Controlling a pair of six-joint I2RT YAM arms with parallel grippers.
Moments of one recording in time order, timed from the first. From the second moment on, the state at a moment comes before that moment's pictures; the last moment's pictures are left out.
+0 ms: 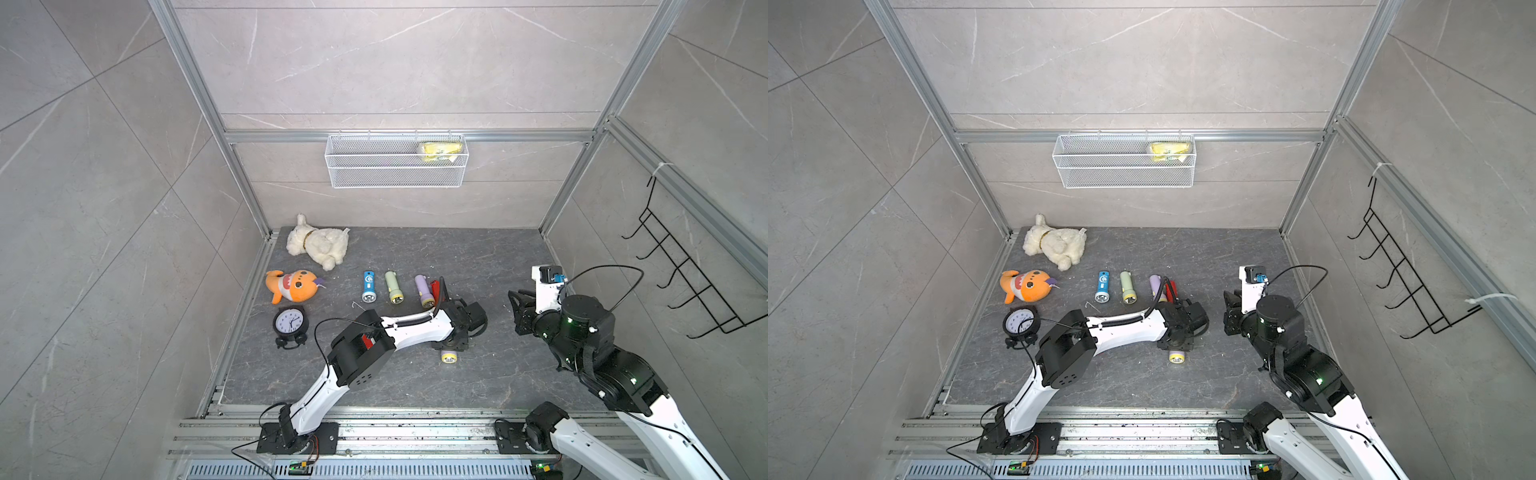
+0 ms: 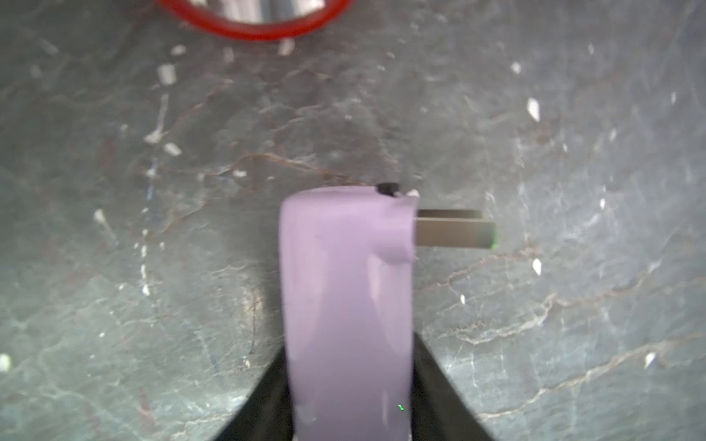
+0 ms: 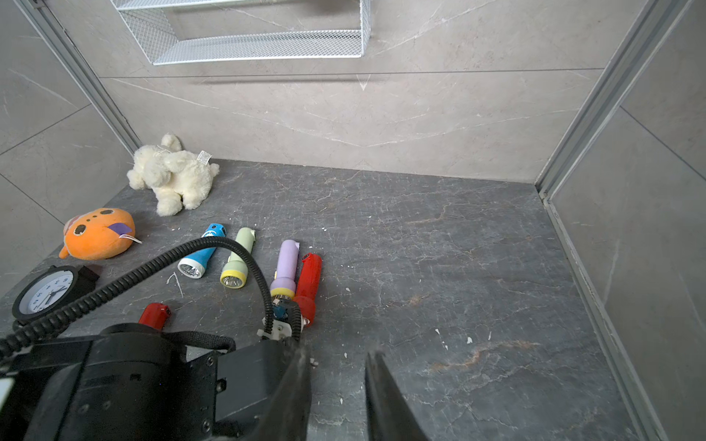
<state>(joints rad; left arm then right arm) -1.13 2.25 1.77 -0.84 -0.13 -0.95 0.53 0.69 1.00 -0.70 0.26 0.17</state>
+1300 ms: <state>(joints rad) -0.76 1.02 0.68 0.07 0.44 0.08 0.52 1.08 0.98 -0.28 -0.46 0.17</state>
